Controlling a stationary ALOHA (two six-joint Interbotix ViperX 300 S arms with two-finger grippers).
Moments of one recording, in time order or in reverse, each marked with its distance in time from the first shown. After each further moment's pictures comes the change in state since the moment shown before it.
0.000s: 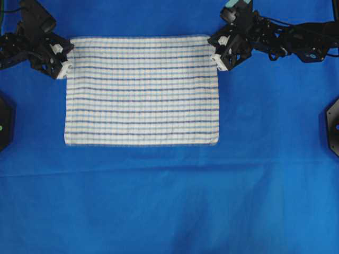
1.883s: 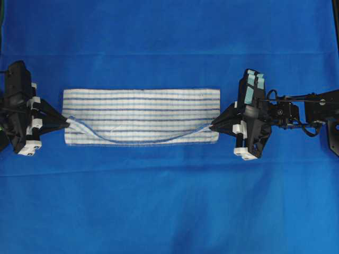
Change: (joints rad) left arm -0.729 -0.532 0.190 -0.005 0.290 -0.351; right arm 0.580 -0.295 0.218 0.018 0.017 0.150
